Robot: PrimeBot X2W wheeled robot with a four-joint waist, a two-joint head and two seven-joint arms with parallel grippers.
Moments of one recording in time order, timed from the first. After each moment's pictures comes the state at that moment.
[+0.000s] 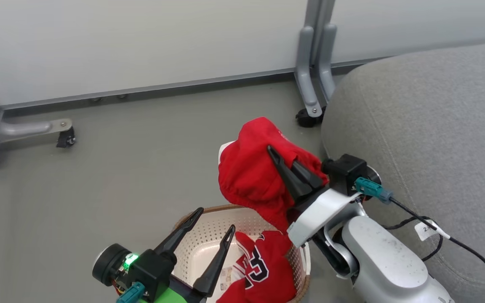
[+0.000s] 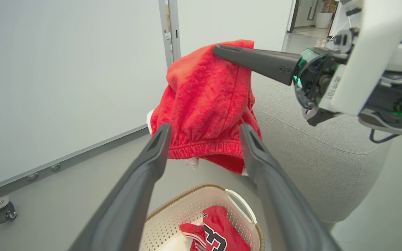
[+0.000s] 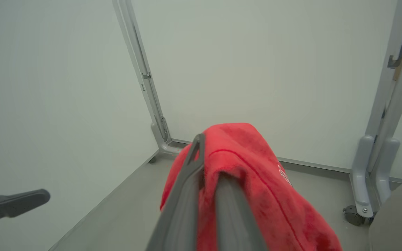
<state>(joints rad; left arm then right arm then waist) -0.05 0.38 -0.63 -0.14 -0.38 0.00 -0.09 -0.45 -0.10 0.59 0.38 0.44 0.13 -0.23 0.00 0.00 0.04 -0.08</state>
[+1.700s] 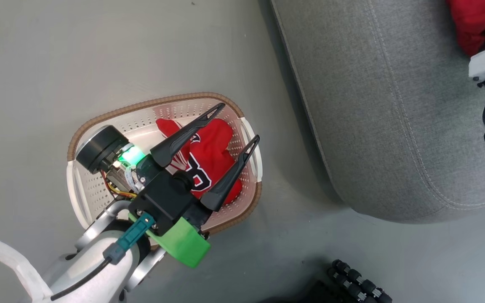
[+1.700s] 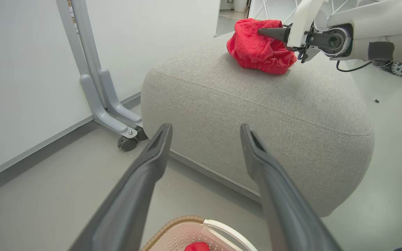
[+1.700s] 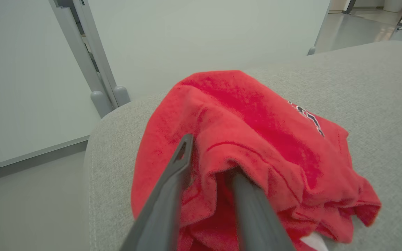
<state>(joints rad) -0.48 0.44 -0.67 -0.27 -0.26 -0.10 0.02 -0.88 -0.27 -0.14 0.71 0.38 0.13 -0.26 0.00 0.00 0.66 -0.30</state>
